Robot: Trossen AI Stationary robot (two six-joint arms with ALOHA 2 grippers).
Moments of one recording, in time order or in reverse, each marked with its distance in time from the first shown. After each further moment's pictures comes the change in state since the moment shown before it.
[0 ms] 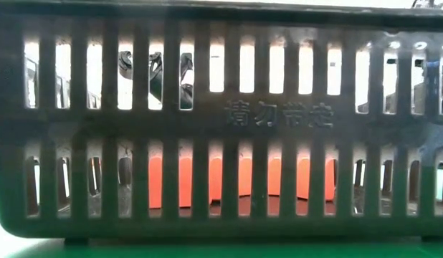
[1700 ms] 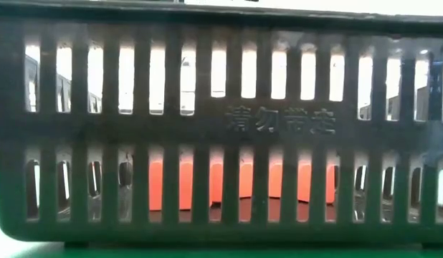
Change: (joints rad) left arm -0.741 -0.137 0.000 0.159 -0.106 -0.219; right arm 0.274 0.542 0.100 0.431 0.220 -0.475
